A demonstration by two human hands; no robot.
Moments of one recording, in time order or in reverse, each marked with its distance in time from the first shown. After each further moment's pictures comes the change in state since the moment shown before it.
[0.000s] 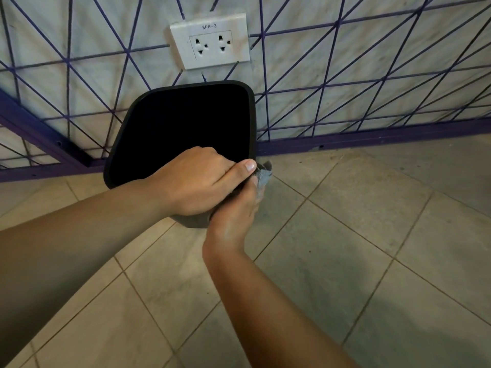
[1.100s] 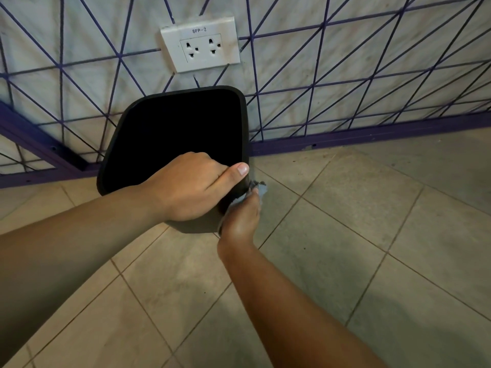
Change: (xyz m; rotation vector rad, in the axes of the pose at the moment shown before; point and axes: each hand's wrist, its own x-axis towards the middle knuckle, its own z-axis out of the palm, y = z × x) left_hand -0.006 0.006 0.004 0.004 0.037 -0.014; right_hand 0.016 0.003 -0.016 -0.014 0.093 0.163
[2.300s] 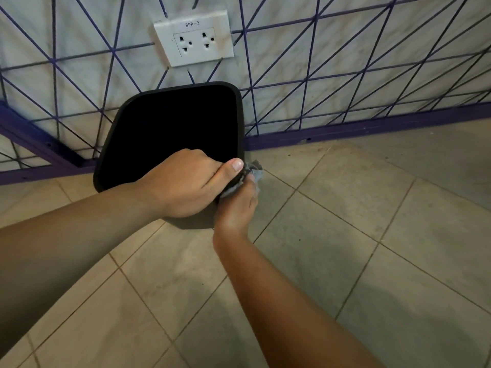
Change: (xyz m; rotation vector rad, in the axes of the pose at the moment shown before) left_hand -0.005 0.004 0.002 0.043 0.002 0.030; right_hand 0.002 0.001 -0.002 -0.035 -0.043 -0.110
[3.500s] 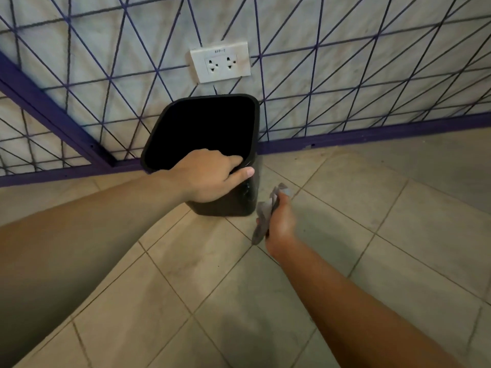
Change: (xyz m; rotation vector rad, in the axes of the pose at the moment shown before) left_hand -0.023 0.024 -0.019 0.348 -0.132 -0.128; right_hand -0.025 -0.035 -0.074 -0.129 -0.053 0.268
